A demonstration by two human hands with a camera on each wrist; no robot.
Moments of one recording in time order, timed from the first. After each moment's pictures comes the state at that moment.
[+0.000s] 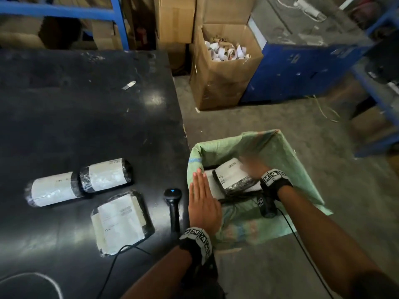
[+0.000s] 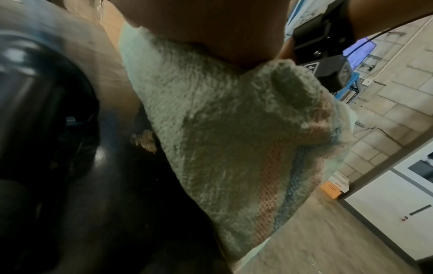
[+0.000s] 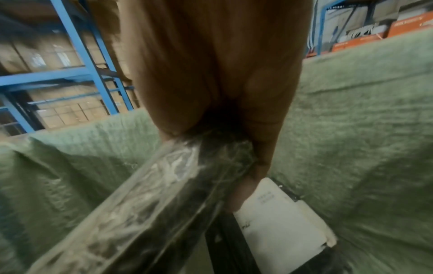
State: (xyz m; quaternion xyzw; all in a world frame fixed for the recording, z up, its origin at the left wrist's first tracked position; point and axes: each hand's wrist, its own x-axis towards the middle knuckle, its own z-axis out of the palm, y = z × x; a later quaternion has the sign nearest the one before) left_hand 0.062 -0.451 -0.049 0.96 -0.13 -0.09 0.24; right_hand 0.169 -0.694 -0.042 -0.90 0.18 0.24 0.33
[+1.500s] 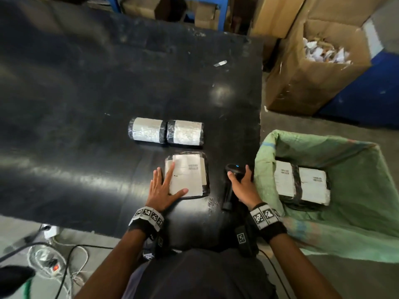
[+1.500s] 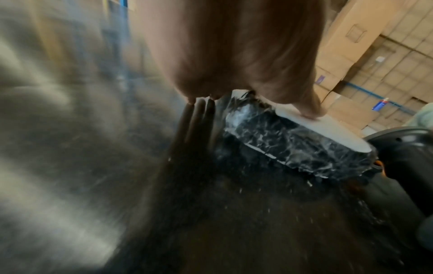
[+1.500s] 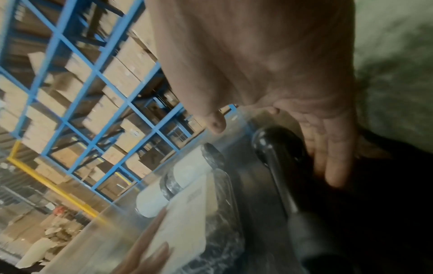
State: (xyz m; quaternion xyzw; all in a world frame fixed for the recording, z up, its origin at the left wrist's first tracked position) left_hand 0.000 -0.155 -0.127 0.92 0.12 -0.16 0.34; right_hand 0.068 -0.421 -0.047 -0.86 0.19 0.25 0.40
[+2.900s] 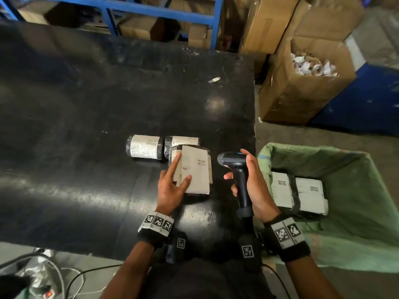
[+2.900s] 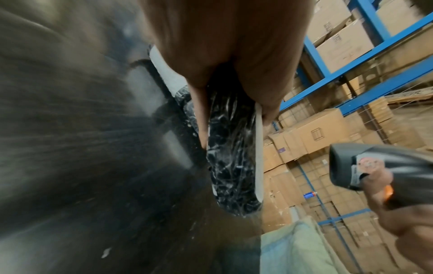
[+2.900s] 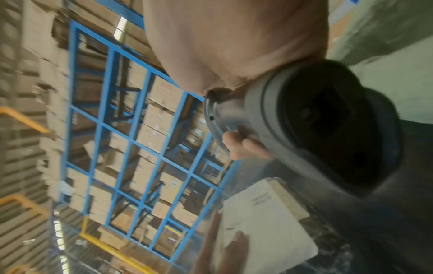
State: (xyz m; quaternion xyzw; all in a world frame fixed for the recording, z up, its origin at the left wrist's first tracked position) left_hand 0.048 -0.189 -0.053 0.84 0.16 0.05 0.51; right_hand 0.080 -0.408 0.056 -0.65 0.14 0.15 0.74
